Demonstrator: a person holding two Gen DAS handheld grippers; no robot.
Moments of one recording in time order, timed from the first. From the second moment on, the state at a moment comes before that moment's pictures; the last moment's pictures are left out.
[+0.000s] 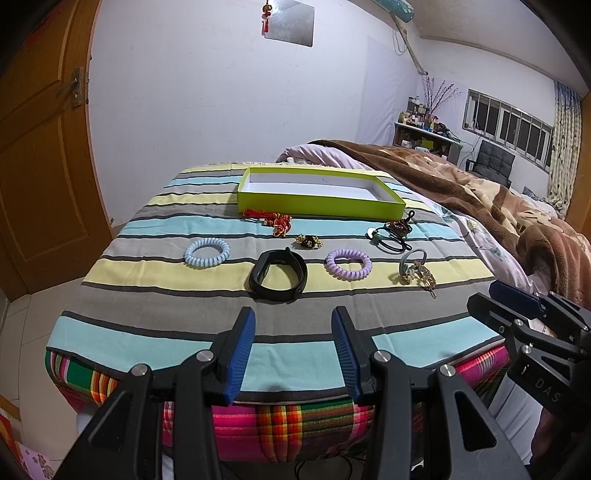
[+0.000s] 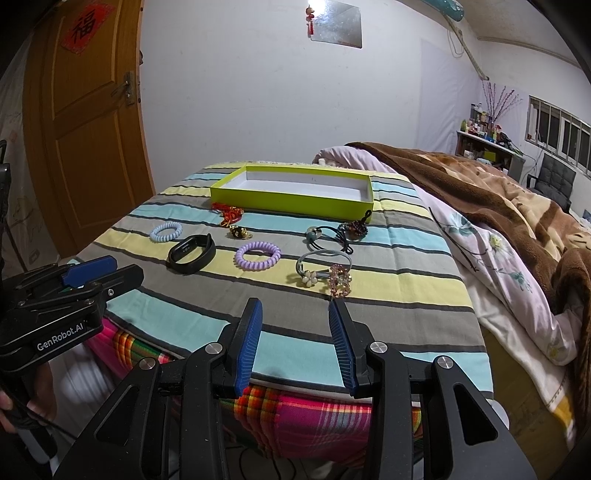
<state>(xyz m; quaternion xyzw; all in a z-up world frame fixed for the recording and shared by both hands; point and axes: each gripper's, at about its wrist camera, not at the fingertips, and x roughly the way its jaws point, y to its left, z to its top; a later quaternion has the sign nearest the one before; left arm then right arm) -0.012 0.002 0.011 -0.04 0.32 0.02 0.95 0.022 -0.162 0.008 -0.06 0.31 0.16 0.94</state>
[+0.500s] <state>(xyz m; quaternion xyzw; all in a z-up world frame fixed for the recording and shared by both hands) 0.028 0.028 -0.003 -0.07 0.33 0.03 0.94 0.060 -0.167 -0.005 -0.05 0.32 0.14 0.93</state>
